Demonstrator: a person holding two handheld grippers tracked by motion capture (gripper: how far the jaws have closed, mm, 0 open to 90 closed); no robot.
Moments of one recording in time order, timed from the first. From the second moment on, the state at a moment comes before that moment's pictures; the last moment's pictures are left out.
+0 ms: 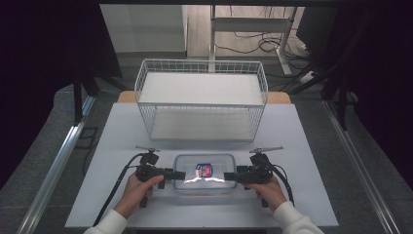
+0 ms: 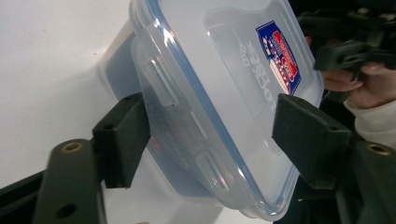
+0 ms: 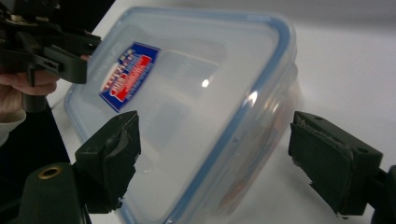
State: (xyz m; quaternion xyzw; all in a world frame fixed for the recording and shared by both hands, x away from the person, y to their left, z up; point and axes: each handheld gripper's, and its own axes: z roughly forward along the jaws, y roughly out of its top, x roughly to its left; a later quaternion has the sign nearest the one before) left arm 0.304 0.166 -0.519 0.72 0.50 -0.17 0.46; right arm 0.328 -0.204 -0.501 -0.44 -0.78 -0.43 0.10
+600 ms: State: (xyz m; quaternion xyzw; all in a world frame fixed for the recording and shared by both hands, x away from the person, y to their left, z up) left arm 0.296 0.171 -0.513 0.71 0.50 -0.17 0.47; right arm 0.327 -0.216 -0.494 -0.48 -0.75 -0.42 0.16
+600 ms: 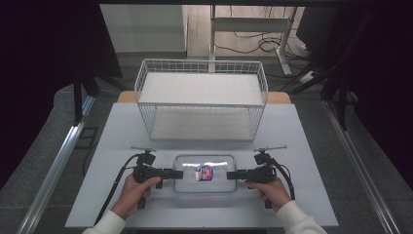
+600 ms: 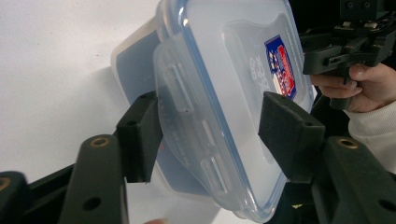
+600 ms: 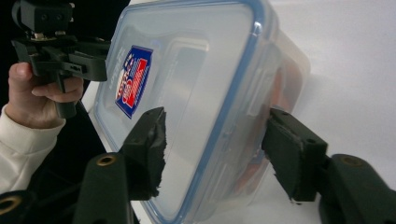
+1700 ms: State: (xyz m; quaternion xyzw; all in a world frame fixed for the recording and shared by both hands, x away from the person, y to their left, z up) left arm 0.283 0.169 -0.485 0.73 0.48 -0.11 0.48; right arm 0.313 -0.218 -0.471 -0.48 -0.74 -0.46 0.12
